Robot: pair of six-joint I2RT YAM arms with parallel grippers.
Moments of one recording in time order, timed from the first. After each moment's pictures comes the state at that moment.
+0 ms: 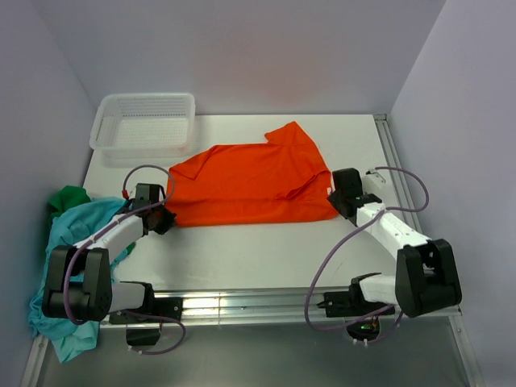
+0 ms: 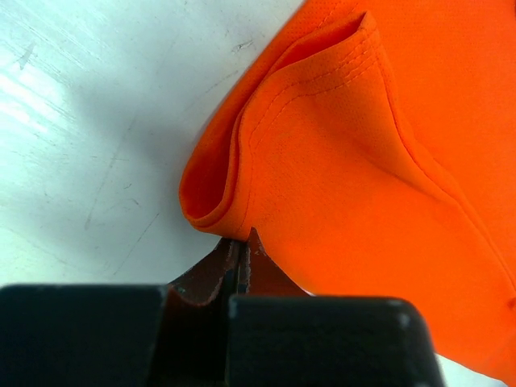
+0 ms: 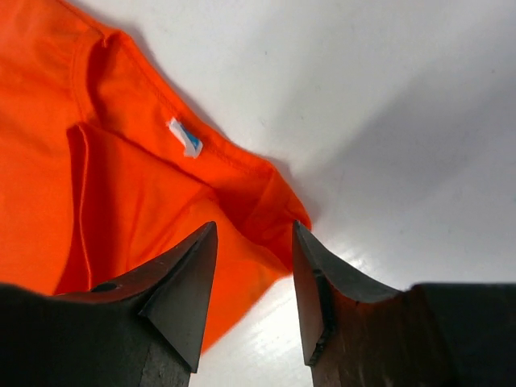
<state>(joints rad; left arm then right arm) -0.11 1.29 0.56 -0.28 -0.06 -0.93 0.20 1.28 0.68 -0.34 0.45 0.98</state>
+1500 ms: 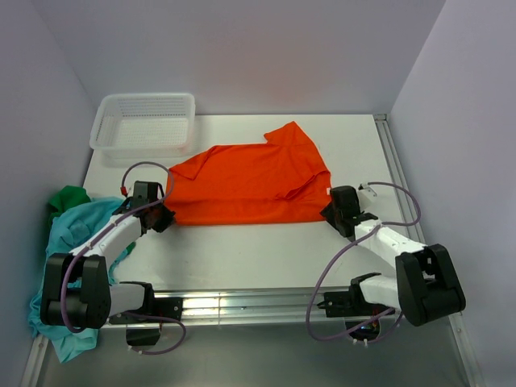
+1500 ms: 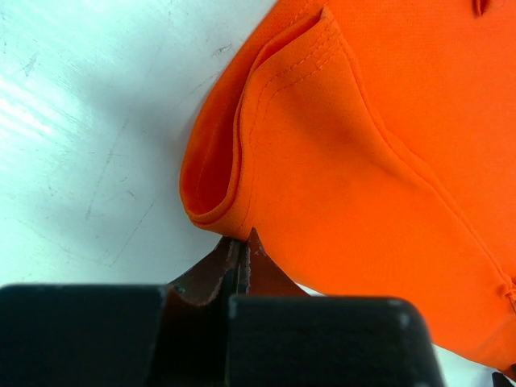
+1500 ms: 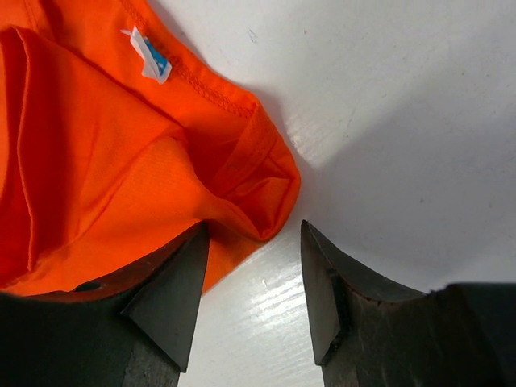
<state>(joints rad) -0.11 1.25 0.59 -0.33 -0.06 -0.90 0.24 1.20 0.43 -0.13 0.33 0.95</state>
